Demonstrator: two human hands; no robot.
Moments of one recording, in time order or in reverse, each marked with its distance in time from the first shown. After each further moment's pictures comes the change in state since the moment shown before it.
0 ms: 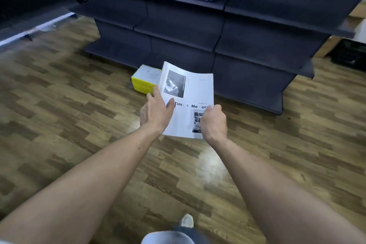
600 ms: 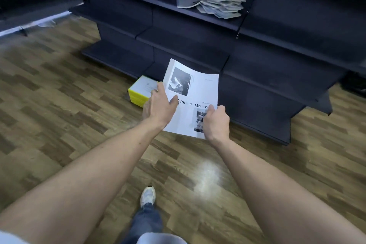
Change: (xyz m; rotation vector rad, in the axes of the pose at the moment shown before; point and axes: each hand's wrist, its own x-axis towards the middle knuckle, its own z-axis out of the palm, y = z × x) left_hand 0.241 0.034 0.053 -0.003 0.030 0.017; right_hand 0.219 -0.101 0.048 0.051 -0.006 -0.066
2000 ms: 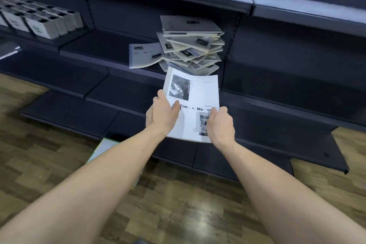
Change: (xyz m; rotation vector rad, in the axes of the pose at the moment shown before) left_hand 0.521 0.214 0.153 -0.151 -0.068 0.096; right_hand 0.548 -0.147 -0.005 -0.118 0.181 0.003
